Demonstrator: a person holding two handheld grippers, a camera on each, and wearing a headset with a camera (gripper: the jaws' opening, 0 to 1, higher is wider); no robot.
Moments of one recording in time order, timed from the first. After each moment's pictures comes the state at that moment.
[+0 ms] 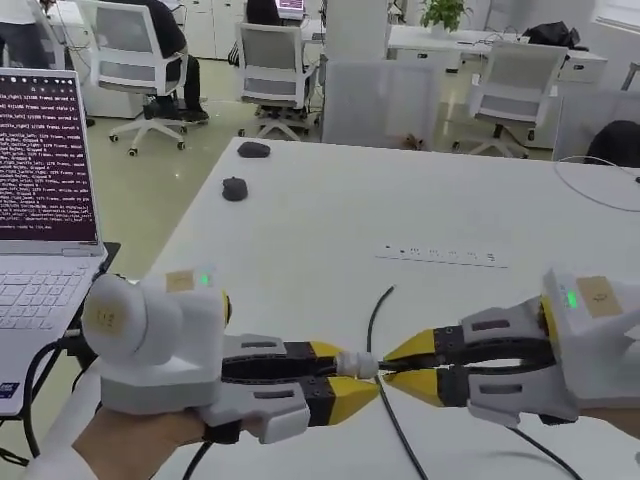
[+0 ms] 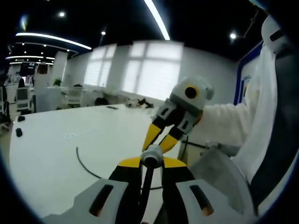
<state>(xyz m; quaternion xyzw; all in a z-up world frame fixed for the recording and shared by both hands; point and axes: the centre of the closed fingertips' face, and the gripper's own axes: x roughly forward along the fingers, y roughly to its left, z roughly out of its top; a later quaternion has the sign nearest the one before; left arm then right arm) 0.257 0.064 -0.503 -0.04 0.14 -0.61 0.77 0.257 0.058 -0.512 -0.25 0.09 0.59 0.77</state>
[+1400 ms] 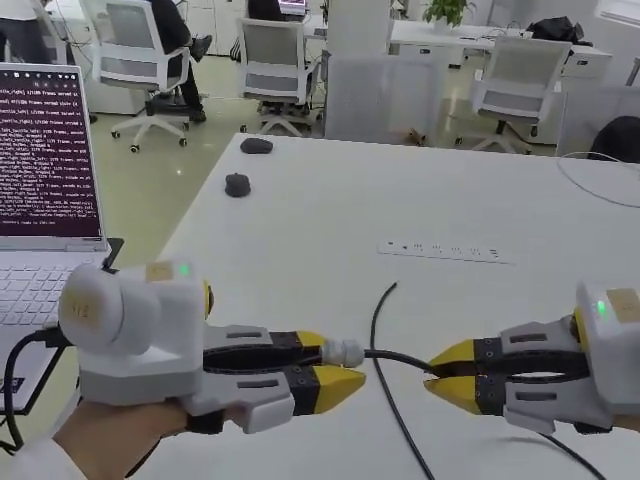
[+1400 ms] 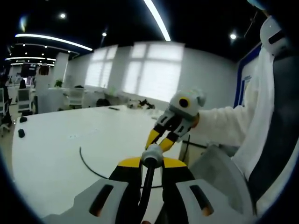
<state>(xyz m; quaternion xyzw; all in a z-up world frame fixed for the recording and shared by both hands) 0.259 0.077 -0.499 -0.03 0.14 -0.61 0.78 0.264 0.024 -0.535 -0.22 0.14 0.55 0.79</state>
